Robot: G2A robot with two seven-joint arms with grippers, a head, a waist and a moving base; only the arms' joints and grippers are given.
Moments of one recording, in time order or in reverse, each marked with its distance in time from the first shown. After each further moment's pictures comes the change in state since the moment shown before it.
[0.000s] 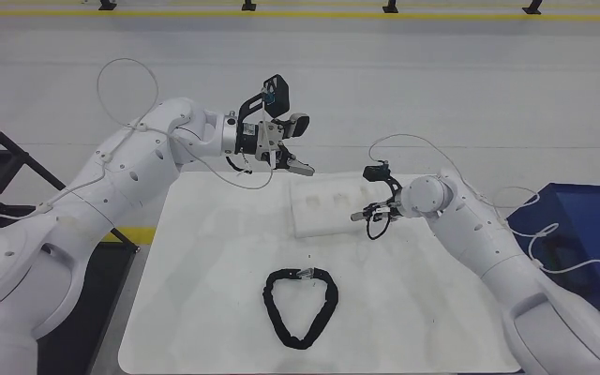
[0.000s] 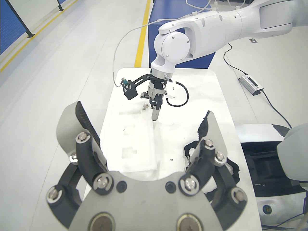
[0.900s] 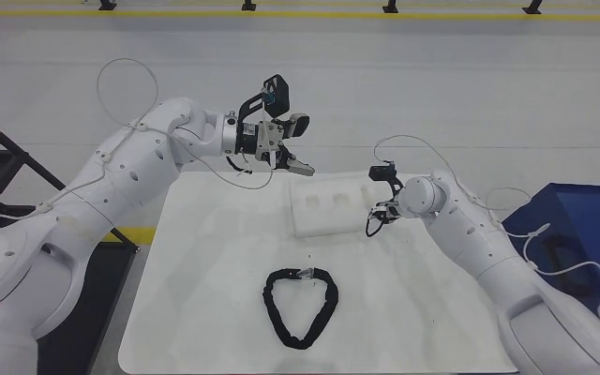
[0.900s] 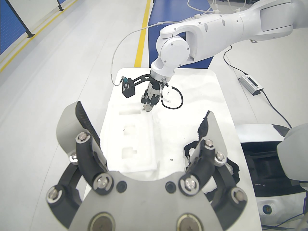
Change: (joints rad) left arm 0.000 0.000 0.000 0.000 0.000 0.000 0.000; right arm -0.011 -0.019 0.030 0.010 -0.112 0.164 -0.005
